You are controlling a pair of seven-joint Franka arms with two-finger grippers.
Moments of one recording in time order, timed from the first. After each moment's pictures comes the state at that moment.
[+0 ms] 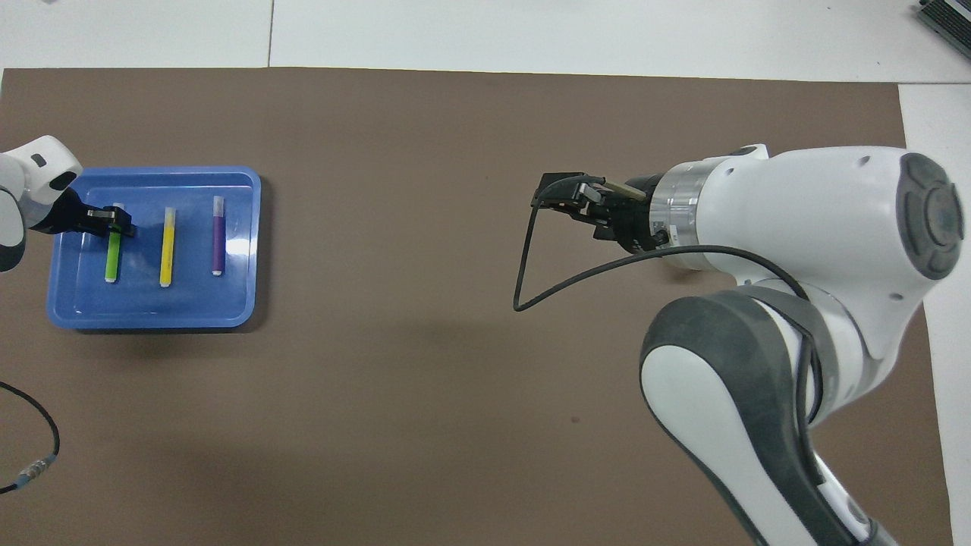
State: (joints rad) left arm 0.27 0.55 -0.04 -1.63 -0.03 2.16 0.33; right arm 0.31 0.07 0.07 -1.80 0.42 2.26 0.53
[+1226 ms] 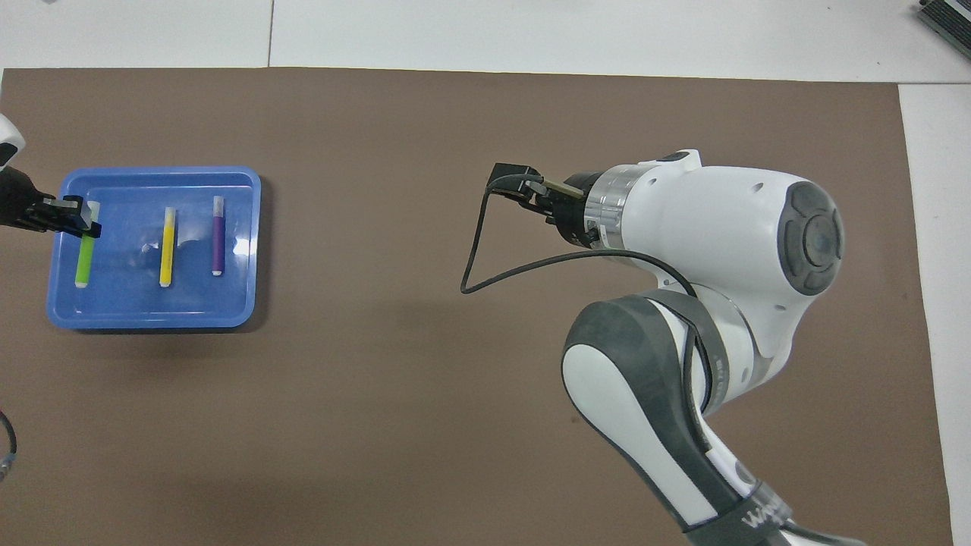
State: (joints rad) left arm 0.28 0.48 -0.04 -1.49 -0.13 1.79 0.25; right arm 0.38 0.15 0.07 -1.80 0.42 2.44 0.56
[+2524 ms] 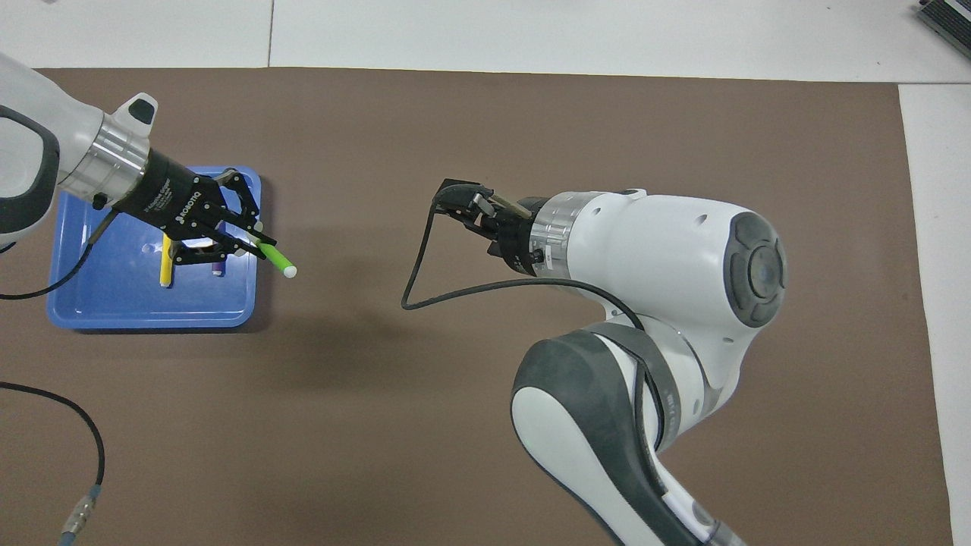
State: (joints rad) left arm -0.01 0.34 -0.06 -1.53 -0.55 1.54 -0.87; right arm 0.46 0.15 0.09 -1.80 0.51 2.48 0.76
